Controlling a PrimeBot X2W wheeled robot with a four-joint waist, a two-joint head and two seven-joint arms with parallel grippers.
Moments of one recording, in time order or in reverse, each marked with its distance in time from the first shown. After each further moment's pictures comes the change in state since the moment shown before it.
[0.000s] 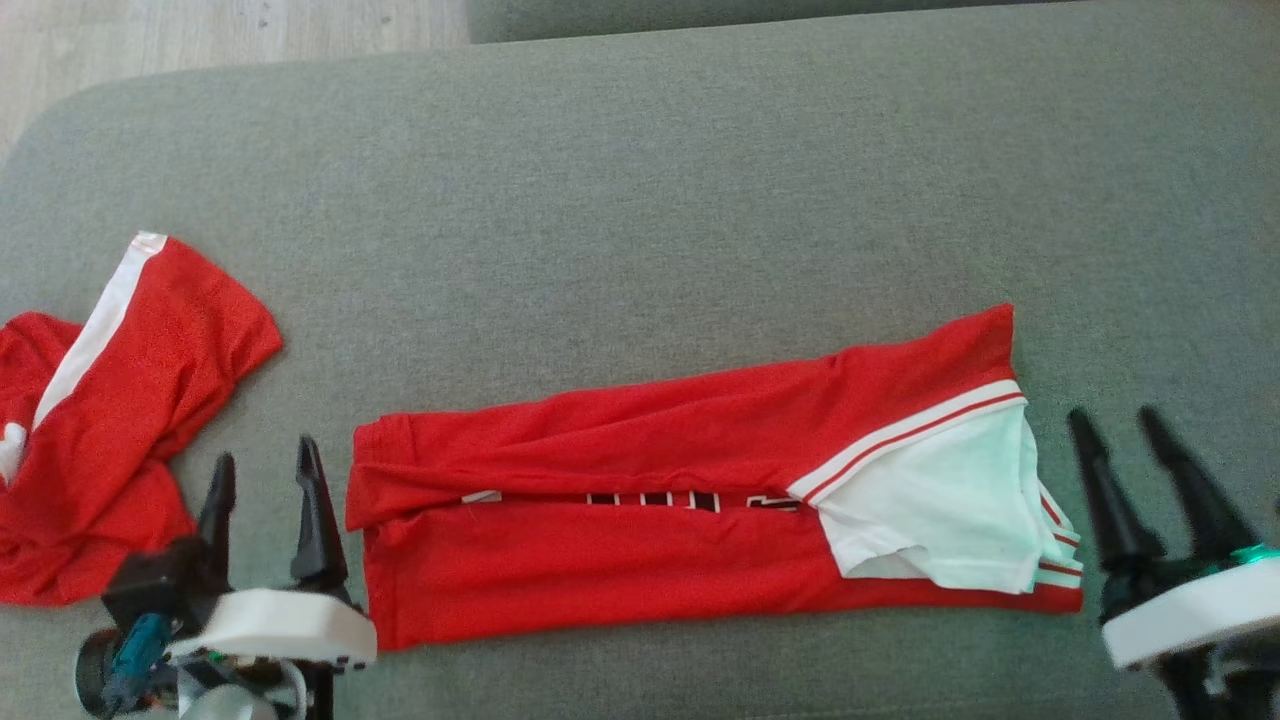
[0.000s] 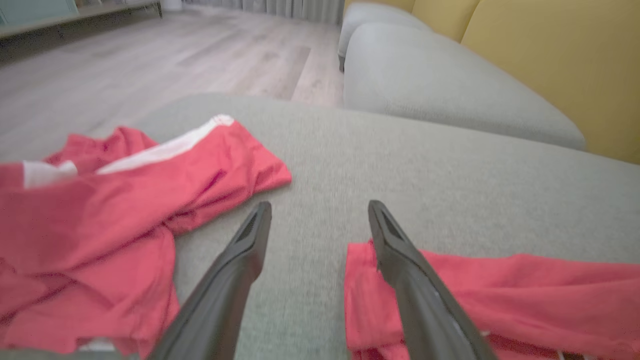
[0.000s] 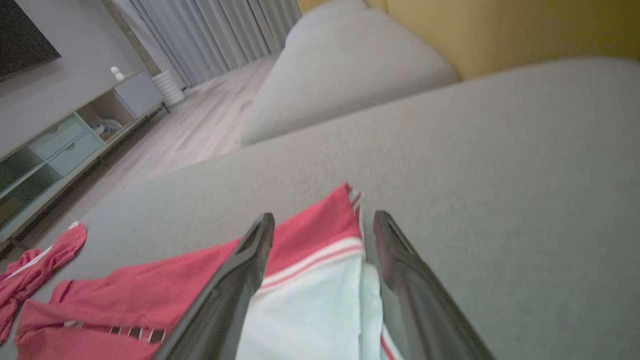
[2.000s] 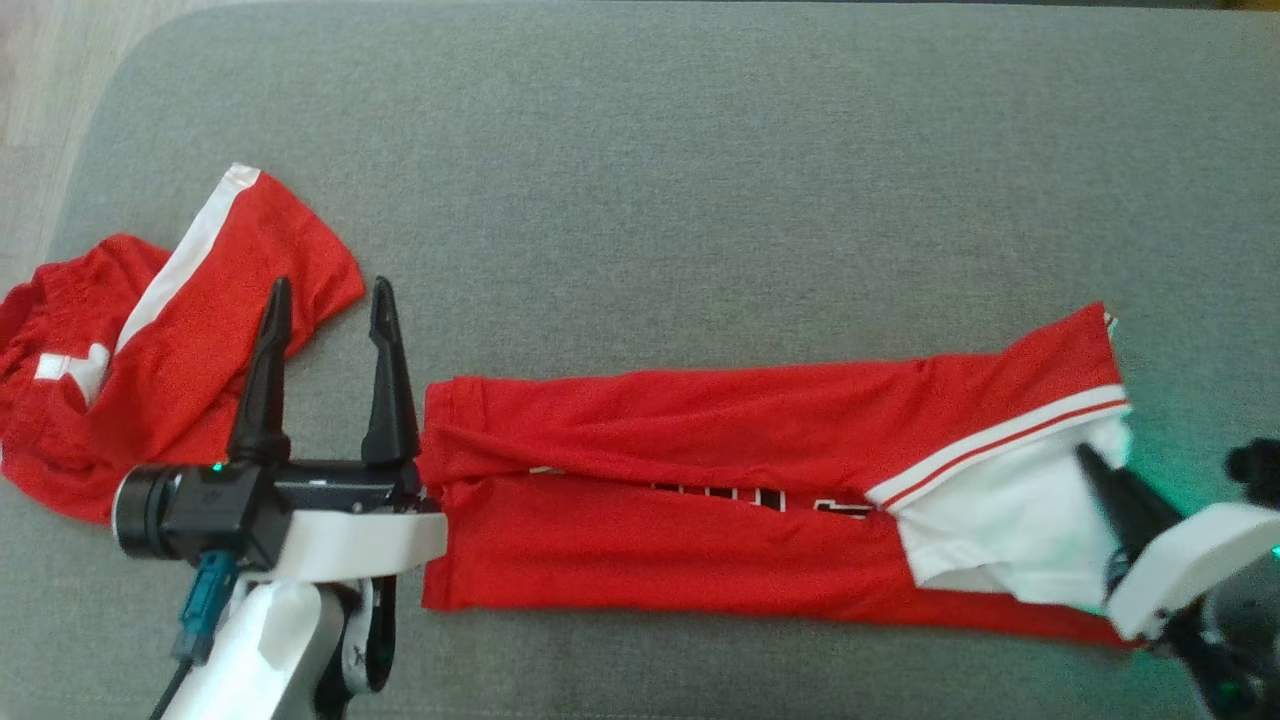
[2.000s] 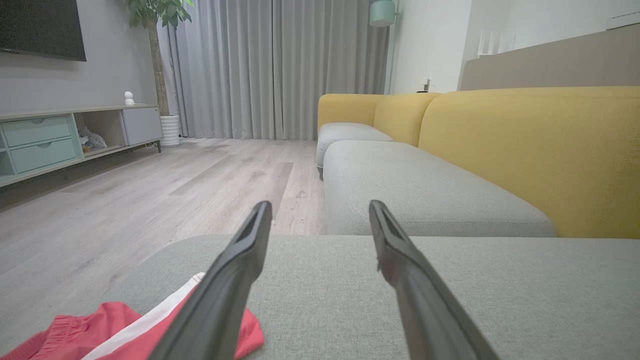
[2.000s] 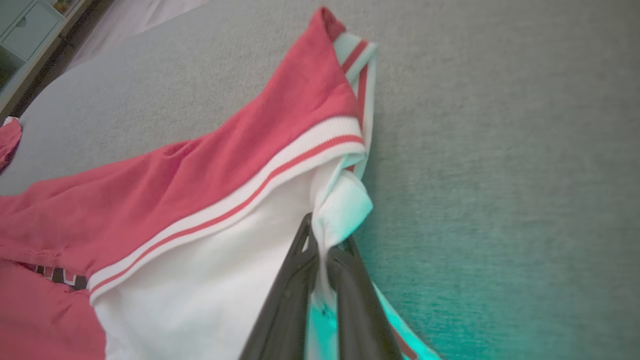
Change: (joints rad) left arm -0.206 -0.049 -0.077 -0.094 0.225 -0.002 -0.114; right arm -0.141 -0.061 0.009 0.256 0.013 0.000 0.231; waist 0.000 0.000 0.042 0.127
